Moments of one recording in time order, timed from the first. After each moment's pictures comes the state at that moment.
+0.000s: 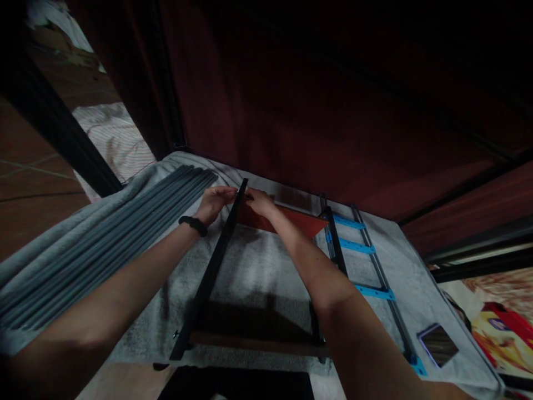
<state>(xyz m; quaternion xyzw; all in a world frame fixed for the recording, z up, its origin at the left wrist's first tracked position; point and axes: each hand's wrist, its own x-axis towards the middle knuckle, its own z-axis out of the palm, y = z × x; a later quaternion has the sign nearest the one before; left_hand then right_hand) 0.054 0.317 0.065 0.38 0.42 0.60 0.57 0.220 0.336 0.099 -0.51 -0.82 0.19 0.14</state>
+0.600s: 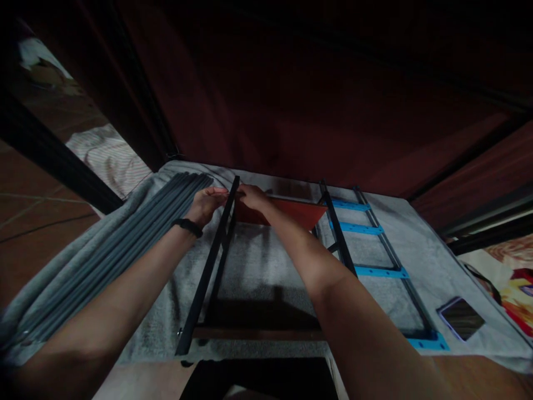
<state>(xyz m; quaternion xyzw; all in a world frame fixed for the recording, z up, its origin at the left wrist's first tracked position) 0.053 0.318 0.065 0.37 0.47 0.57 0.57 0.214 0.328 0.105 -0.55 -0.80 0.20 0.14</state>
